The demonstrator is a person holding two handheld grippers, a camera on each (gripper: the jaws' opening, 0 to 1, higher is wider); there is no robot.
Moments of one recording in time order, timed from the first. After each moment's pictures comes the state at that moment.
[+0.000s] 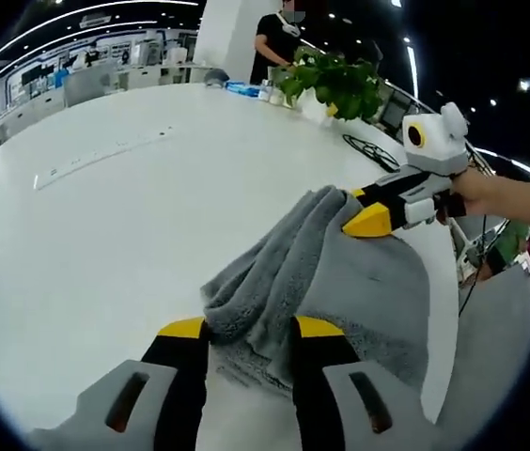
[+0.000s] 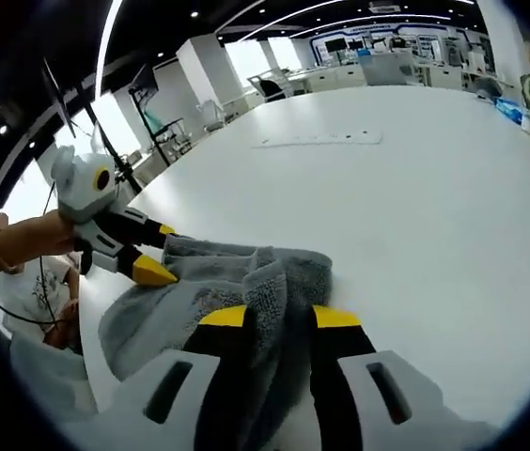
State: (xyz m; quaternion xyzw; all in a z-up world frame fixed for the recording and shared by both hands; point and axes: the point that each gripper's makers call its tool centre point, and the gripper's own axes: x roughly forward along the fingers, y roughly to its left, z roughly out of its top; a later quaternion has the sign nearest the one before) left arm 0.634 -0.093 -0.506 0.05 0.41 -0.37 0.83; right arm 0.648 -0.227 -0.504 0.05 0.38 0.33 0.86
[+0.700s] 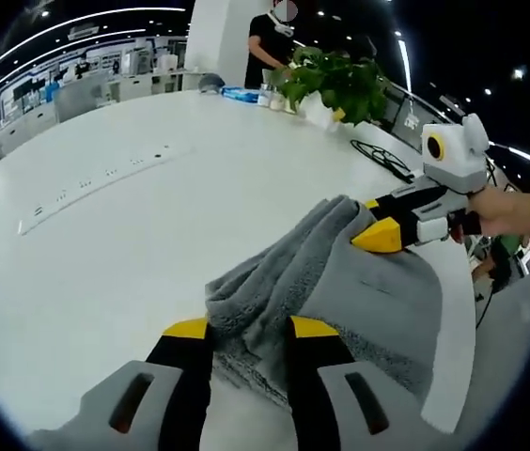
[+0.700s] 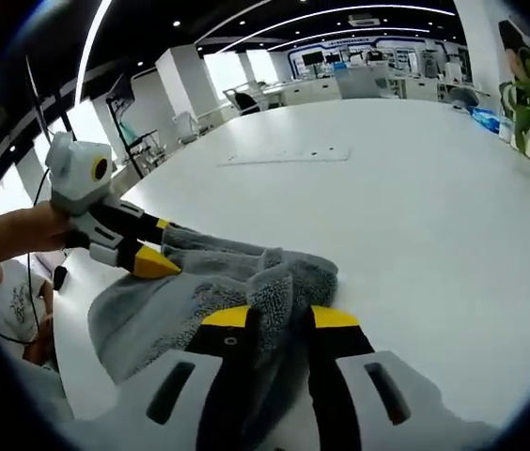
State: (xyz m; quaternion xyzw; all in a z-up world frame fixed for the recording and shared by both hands) left arm 0.689 -0.106 -0.507 0.07 0.39 -0.37 0.84; right arm 0.685 -0.240 -0.506 0.03 0.36 0.28 0.89
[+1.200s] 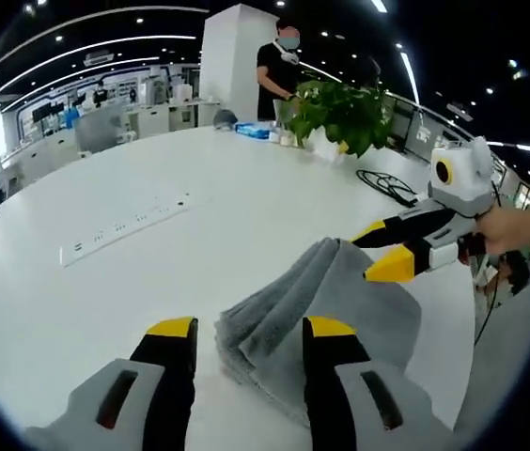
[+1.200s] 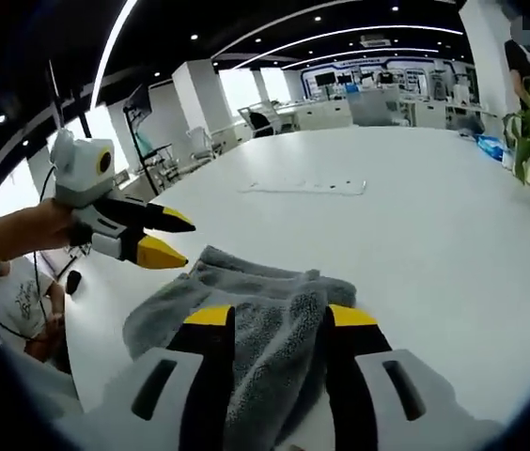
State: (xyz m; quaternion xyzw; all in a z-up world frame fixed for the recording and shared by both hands) left arm 0.688 -0.099 -0.427 0.08 0.30 -0.34 0.89; right arm 0.663 -0.231 -0.445 0.04 0.30 0.31 0.90
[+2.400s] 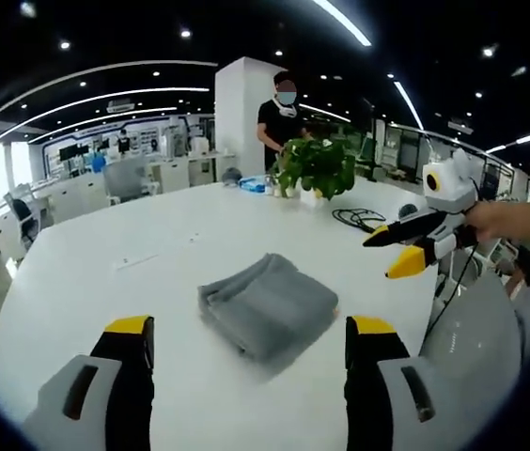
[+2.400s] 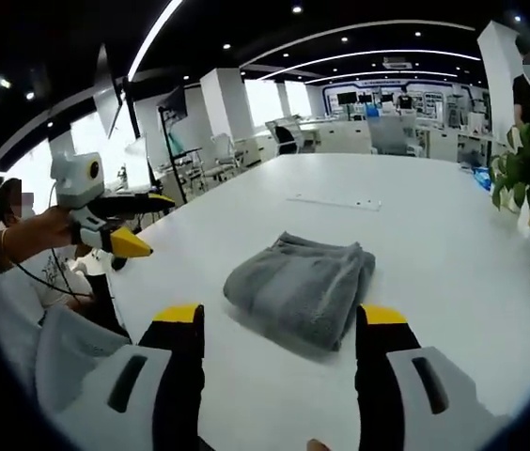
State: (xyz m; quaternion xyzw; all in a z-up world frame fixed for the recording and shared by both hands) left arm 0.516 -0.055 -0.356 0.06 0.21 -0.30 0.93; right arm 0.509 -0.256 -0.381 0.01 0.27 0.33 0.91
